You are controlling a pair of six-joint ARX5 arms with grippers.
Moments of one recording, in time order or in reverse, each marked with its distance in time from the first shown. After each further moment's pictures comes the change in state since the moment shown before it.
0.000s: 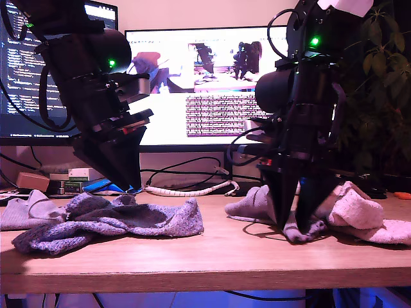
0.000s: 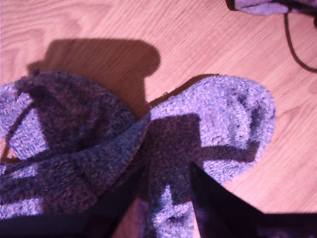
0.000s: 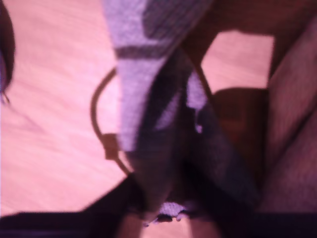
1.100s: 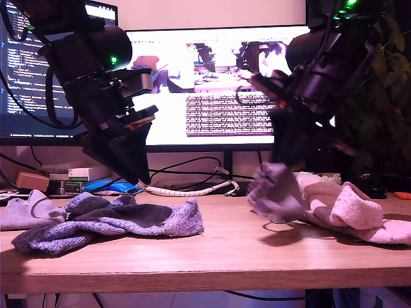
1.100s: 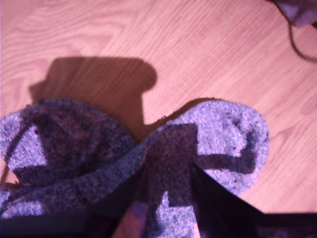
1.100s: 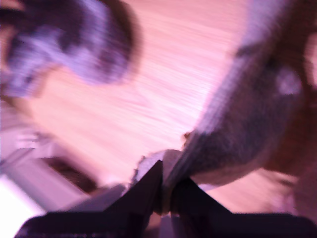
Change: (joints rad) left arm 0.000 0.000 0.000 0.074 0.026 0.001; right arm -0.090 -0.159 -0.043 -0.045 -0.246 -0.018
